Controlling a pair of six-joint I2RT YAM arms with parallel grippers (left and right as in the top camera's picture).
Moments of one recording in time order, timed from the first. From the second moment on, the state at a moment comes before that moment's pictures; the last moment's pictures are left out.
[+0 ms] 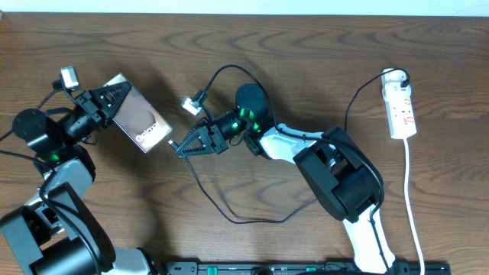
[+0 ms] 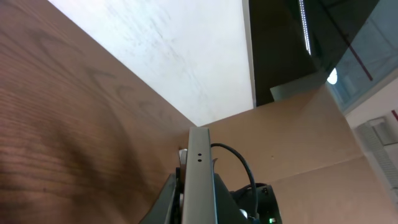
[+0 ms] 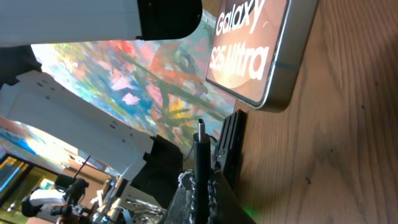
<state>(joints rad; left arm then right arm) 0.54 1.64 0.71 0.99 1.33 -1.25 0.69 2.24 1.29 1.03 -1.43 1.03</state>
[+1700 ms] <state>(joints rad) 0.54 1.64 0.71 0.99 1.36 -1.30 0.74 2.24 1.29 1.00 -1.36 1.07</state>
